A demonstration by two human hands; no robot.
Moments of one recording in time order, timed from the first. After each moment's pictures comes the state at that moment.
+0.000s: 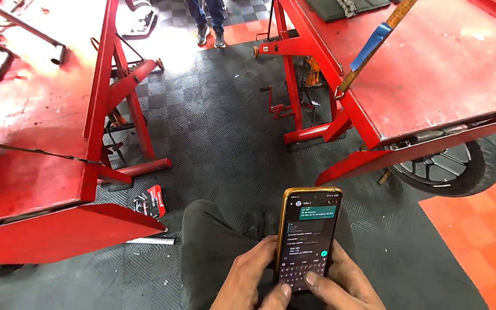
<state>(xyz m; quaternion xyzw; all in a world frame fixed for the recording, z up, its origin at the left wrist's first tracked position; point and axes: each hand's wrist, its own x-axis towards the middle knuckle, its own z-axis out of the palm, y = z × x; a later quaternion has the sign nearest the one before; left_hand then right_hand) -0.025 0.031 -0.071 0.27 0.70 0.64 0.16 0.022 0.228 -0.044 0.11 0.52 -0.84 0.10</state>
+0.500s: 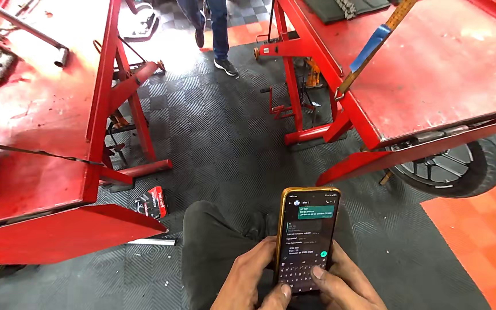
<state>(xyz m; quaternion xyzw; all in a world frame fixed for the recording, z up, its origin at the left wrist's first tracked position) -0.026 0.031 -0.072 0.27 0.69 0.65 0.16 0.023 0.229 -0.044 0.12 0.51 -0.85 0.10</state>
